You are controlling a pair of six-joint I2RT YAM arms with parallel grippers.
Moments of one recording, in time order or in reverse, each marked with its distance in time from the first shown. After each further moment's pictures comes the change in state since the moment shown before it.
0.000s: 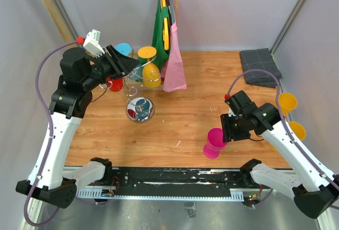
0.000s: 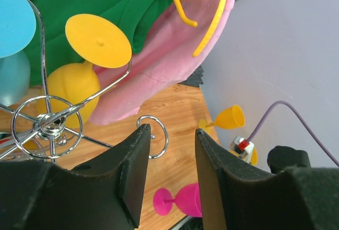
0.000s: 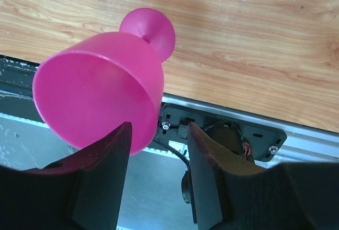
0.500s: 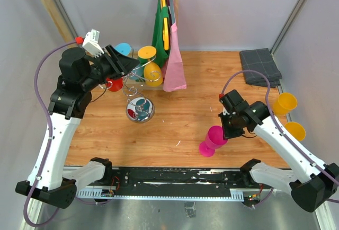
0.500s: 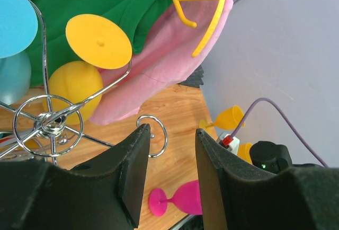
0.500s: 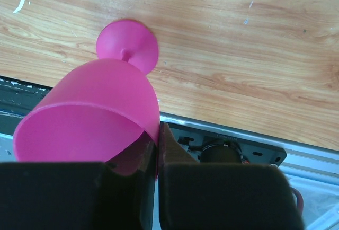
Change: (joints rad) left arm 0.000 -0.008 0.008 -0.011 -0.006 0.001; right arm 0.000 0.077 -0.075 0.131 0.006 -0.015
